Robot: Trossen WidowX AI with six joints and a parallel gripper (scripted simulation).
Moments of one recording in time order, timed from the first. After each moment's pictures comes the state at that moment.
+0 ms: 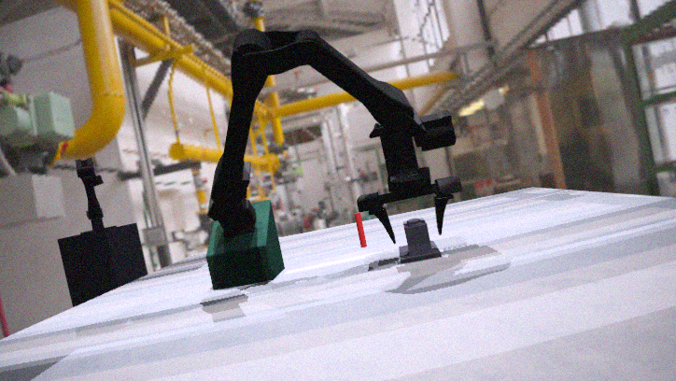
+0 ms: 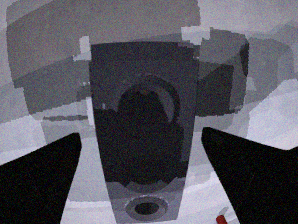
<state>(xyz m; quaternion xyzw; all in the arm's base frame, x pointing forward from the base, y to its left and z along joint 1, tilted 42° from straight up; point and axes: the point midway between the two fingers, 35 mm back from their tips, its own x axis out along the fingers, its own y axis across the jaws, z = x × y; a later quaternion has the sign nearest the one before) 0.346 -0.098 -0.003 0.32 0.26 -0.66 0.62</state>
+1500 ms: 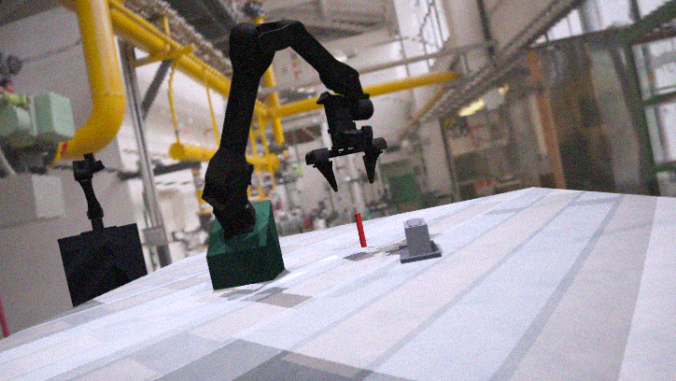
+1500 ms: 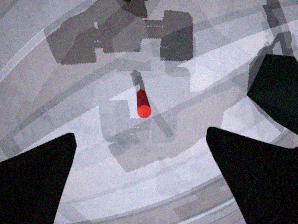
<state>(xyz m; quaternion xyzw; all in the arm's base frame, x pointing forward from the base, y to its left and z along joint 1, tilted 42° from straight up) 0.251 0.119 -0.038 0.15 0.43 -0.57 0.68</state>
